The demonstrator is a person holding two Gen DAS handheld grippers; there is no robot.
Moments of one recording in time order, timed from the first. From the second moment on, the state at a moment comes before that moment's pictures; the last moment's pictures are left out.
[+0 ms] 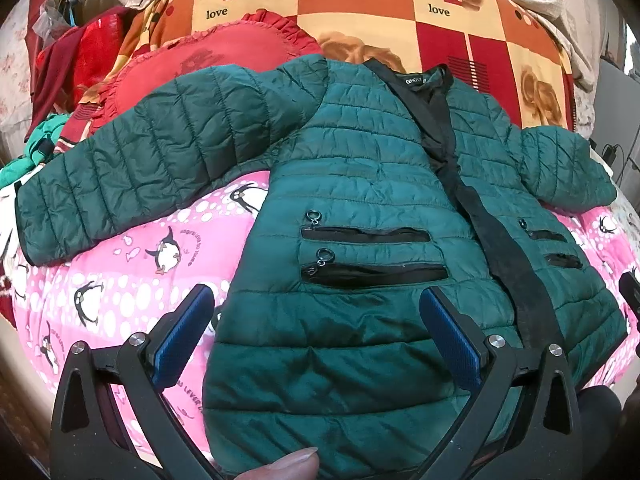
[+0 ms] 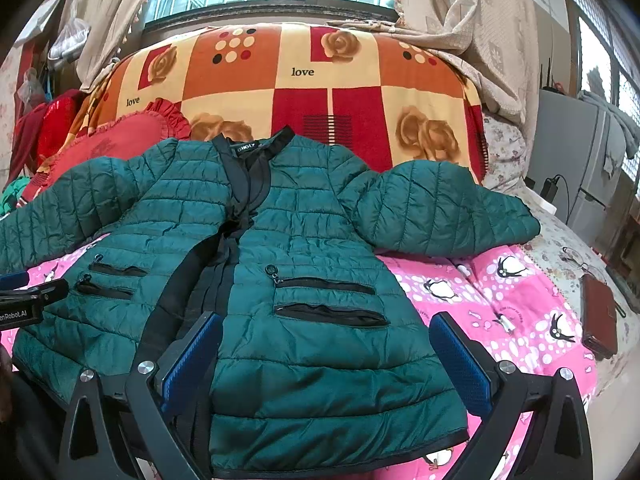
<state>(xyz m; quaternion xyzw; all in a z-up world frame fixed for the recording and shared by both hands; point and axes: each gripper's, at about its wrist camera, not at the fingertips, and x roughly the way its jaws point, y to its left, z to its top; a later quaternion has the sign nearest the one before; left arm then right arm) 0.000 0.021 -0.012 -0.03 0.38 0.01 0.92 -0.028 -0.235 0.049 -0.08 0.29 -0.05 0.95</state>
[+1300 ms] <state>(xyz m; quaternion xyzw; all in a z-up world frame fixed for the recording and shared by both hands) 0.002 0.035 -0.015 -0.09 0.38 -0.01 0.92 -0.028 -0.239 0.047 -0.07 0.30 -0.03 0.95</state>
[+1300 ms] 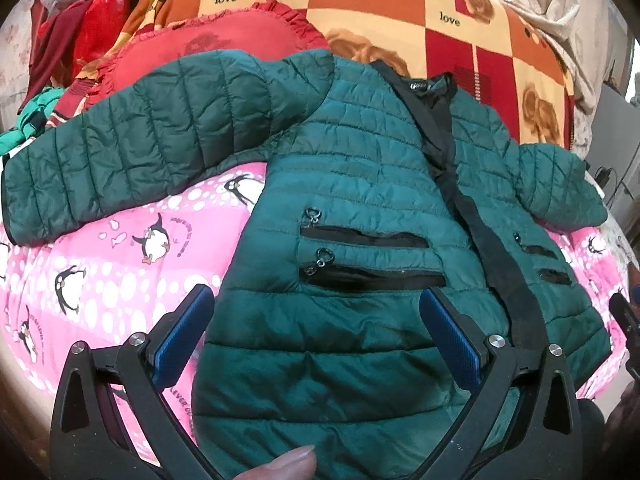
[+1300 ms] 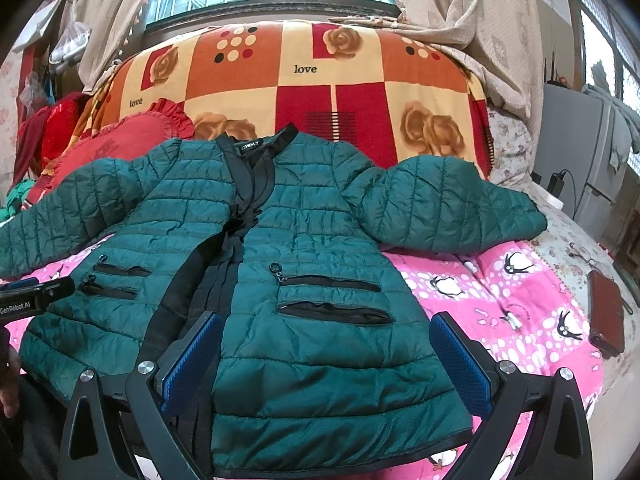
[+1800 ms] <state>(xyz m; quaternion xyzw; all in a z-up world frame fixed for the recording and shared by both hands) -0.008 0.015 0.001 -0.04 0.35 -0.05 0.93 -0.026 -0.239 0.048 -0.07 0.30 -0.05 0.95</state>
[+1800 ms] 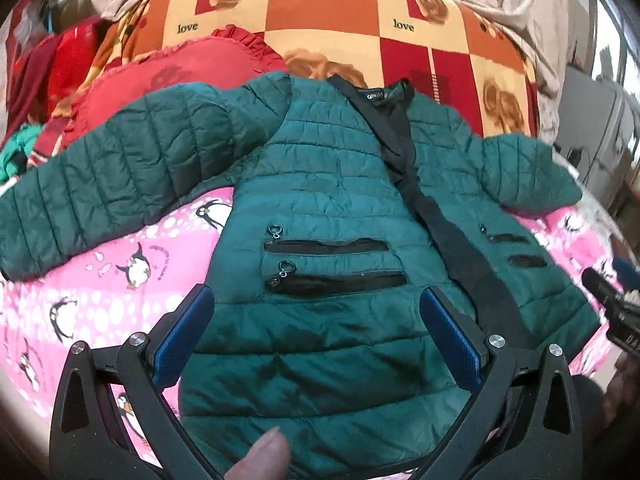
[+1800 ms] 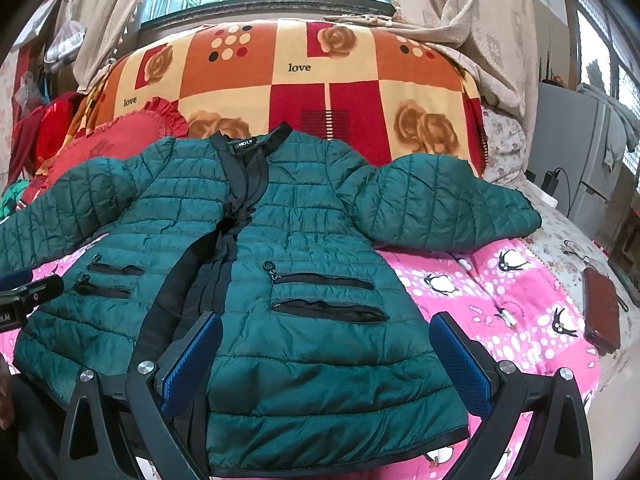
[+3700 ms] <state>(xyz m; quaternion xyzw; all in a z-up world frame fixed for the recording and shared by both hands) -0.009 0.030 -0.006 -0.05 0.36 -0.01 0.93 -0.027 -0.225 0.042 -0.12 0.29 -0.07 0.95</state>
